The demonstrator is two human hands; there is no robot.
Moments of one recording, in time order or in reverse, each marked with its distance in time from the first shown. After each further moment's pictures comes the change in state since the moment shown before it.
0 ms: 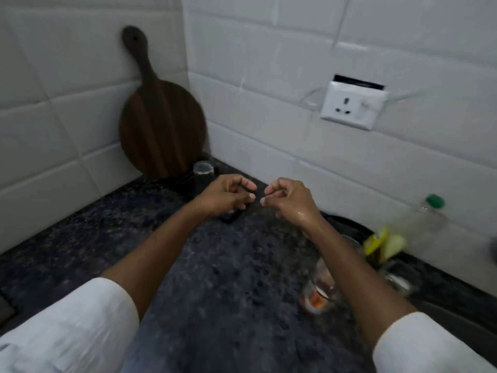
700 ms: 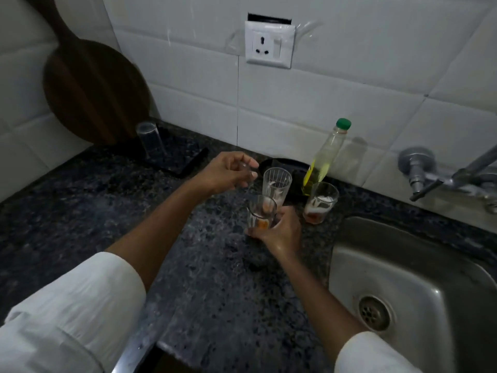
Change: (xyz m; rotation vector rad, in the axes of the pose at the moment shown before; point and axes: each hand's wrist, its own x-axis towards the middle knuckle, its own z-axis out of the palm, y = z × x) left_hand -0.043 0.042 0.142 0.061 -0.122 0.095; right_hand -0.173 0.147 -0.017 -0.042 0.322 0.284
